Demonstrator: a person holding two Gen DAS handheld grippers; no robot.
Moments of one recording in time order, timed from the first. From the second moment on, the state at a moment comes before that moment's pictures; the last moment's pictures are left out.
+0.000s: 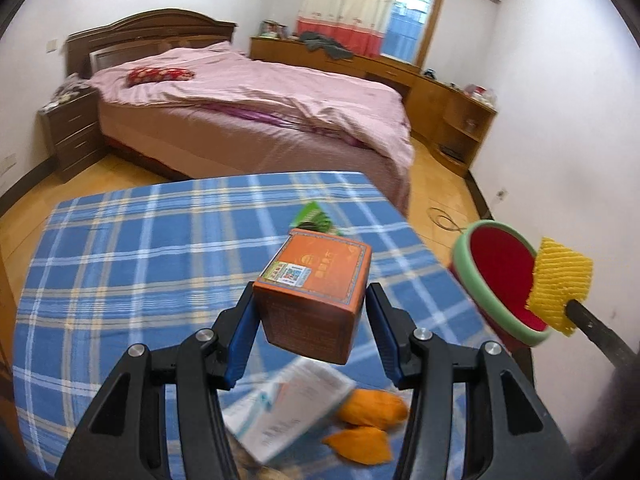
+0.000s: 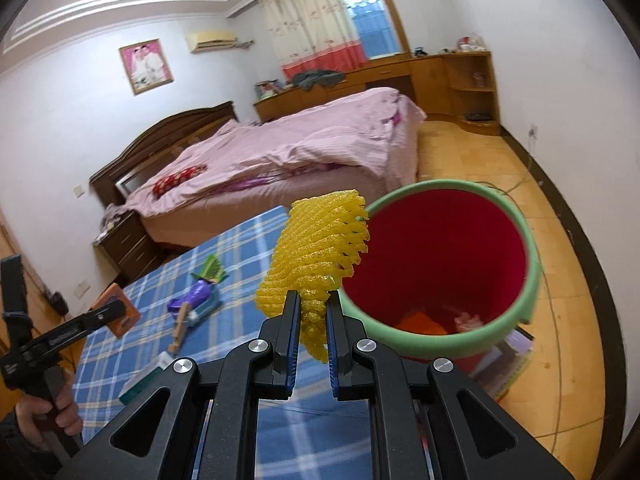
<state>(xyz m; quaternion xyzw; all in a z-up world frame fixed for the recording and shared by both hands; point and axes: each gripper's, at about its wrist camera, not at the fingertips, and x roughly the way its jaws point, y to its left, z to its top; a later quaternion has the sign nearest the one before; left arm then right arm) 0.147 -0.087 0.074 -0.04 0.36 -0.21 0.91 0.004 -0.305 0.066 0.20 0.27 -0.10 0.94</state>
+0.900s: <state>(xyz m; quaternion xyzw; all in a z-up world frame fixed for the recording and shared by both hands) 0.121 -0.286 0.082 0.05 0.38 -0.36 0.85 -0.052 -0.412 0.053 0.26 0.25 -0.17 0.92</state>
